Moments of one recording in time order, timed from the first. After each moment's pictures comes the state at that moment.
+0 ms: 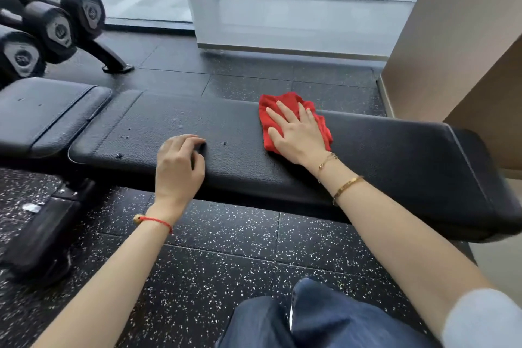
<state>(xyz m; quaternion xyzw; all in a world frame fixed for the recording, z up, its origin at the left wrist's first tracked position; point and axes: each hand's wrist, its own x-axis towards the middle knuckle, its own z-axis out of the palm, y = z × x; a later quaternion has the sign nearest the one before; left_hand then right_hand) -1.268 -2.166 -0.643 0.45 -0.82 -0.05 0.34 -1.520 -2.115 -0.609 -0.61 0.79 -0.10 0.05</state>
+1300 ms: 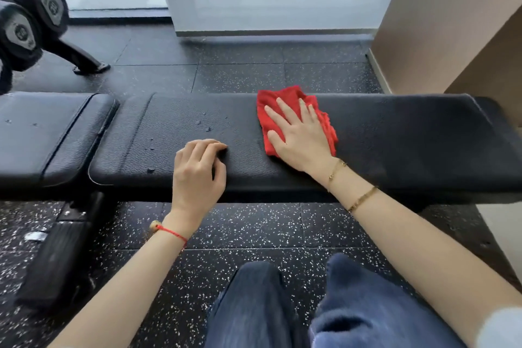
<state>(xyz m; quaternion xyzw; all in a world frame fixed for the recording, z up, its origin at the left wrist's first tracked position) -1.220 -2.208 -0.652 0.33 -0.88 -0.03 0.35 -1.433 -2.136 -0.613 -0.56 0.83 -0.09 0.02</state>
